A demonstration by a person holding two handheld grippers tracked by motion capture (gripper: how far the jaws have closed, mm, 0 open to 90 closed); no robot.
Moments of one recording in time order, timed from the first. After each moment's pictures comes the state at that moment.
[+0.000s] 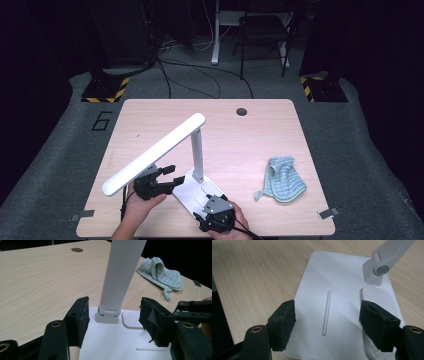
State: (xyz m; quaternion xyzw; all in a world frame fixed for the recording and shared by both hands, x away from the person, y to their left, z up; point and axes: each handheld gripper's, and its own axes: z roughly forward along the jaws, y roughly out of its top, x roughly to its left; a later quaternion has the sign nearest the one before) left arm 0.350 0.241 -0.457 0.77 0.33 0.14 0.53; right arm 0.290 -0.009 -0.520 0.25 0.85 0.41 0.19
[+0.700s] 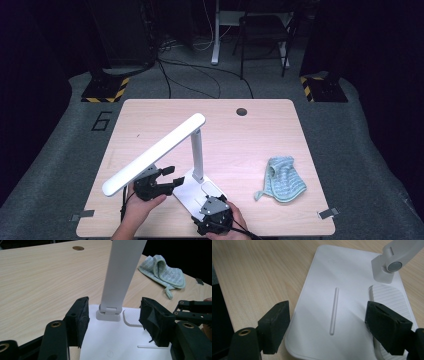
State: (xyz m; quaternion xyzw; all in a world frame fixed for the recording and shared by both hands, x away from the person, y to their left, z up) left arm 0.349 0.243 -0.460 0.77 0.33 0.14 0.52; right arm 0.288 -0.002 -0.523 0.25 0.86 0.40 0.18
